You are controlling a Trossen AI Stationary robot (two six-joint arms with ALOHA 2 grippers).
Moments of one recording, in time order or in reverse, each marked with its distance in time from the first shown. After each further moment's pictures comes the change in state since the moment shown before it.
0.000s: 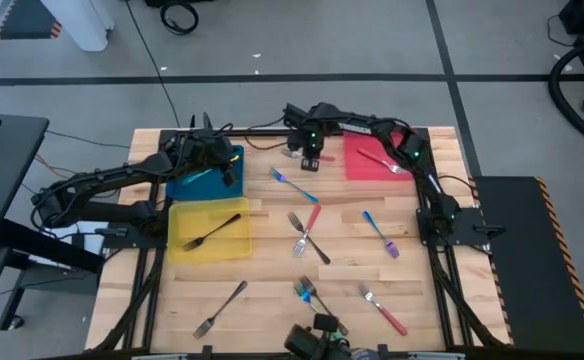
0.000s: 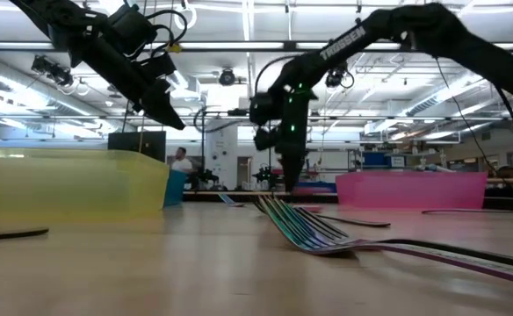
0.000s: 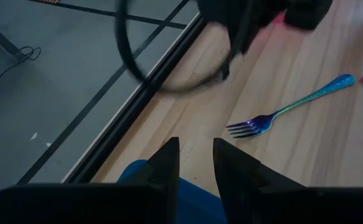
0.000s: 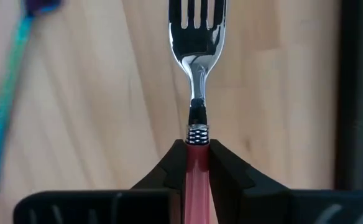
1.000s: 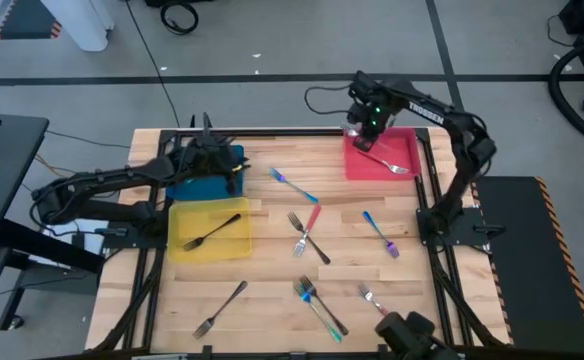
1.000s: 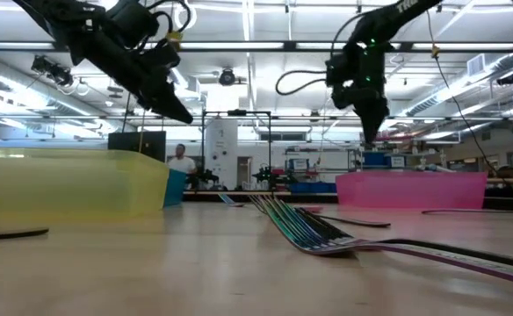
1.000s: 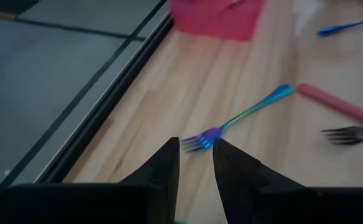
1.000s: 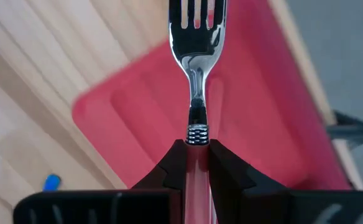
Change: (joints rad) left arm -0.103 0.000 0.000 0.037 0.070 -0.027; right arm -0.295 -0.560 -0.426 -0.180 -0.008 0.112
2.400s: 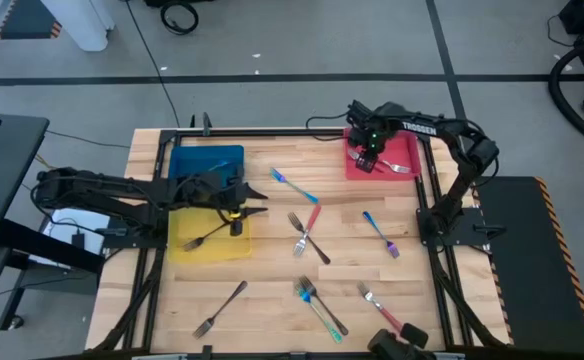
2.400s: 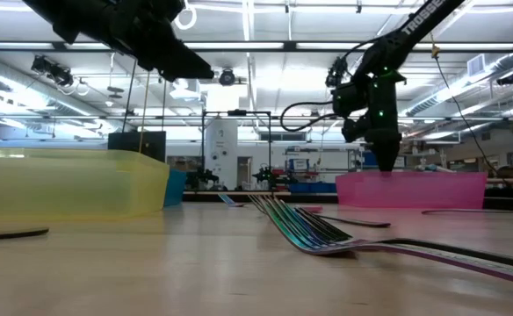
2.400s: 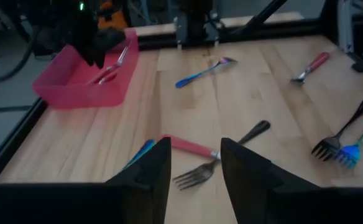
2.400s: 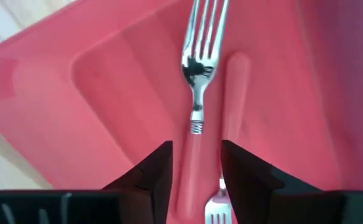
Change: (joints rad) left arm -0.431 0.000 -0.001 0.170 -0.003 -0.052; right arm 0.051 -0.026 -0.348 0.280 0.104 -0.029
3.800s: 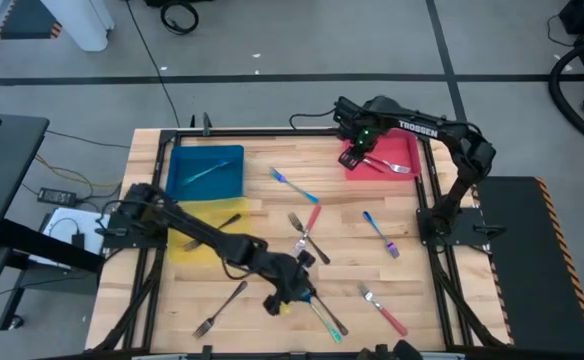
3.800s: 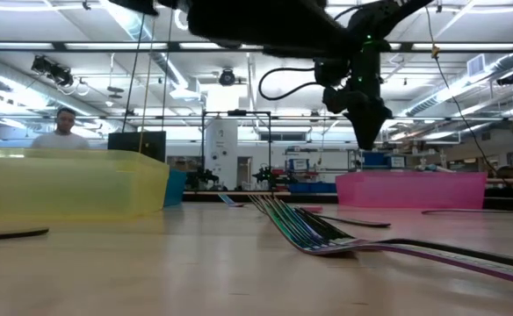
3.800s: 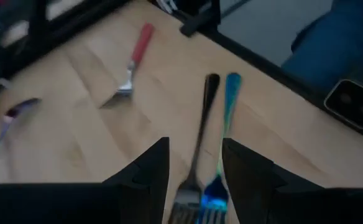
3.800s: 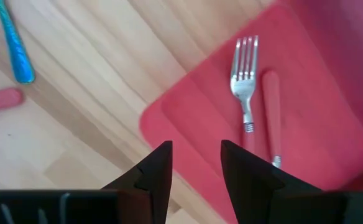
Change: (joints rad) left arm -0.426 0.803 0.635 -0.075 0.092 0.234; right arm 0.154 -0.002 0.236 -0.208 -0.061 0.374
